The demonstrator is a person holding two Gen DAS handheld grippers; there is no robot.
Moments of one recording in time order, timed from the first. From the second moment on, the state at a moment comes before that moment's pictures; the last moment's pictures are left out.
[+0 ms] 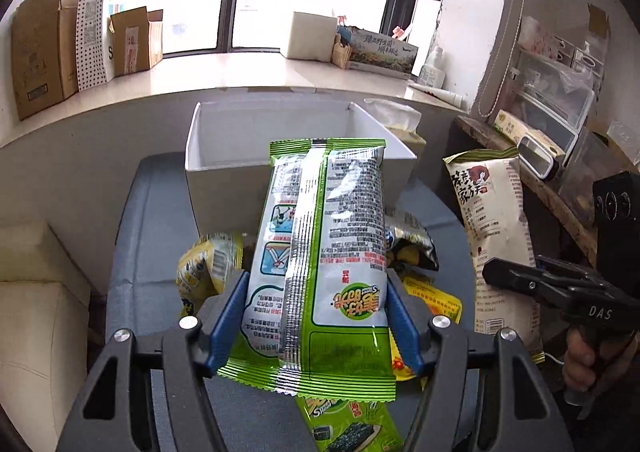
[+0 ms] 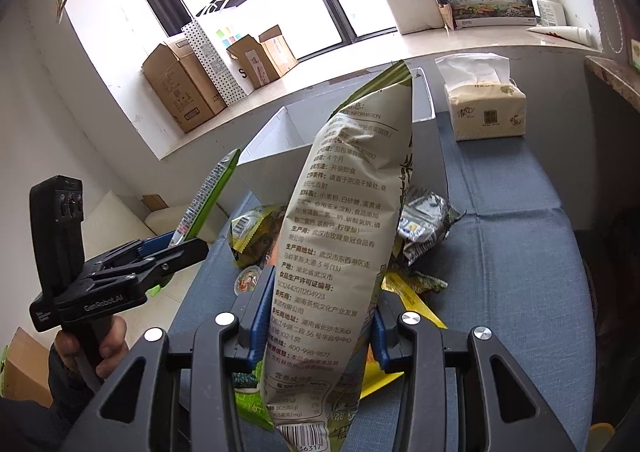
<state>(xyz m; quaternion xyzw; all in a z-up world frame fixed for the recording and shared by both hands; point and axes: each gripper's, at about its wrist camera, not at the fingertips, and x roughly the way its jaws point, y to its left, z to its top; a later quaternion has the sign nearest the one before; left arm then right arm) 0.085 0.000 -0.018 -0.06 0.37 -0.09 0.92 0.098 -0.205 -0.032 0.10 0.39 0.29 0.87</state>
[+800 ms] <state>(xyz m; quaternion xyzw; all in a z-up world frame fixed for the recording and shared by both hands) 0.288 0.043 -0.004 -0.07 0.40 -0.01 0.91 0.350 -0.138 0.006 -0.01 0.44 0.19 0.88</state>
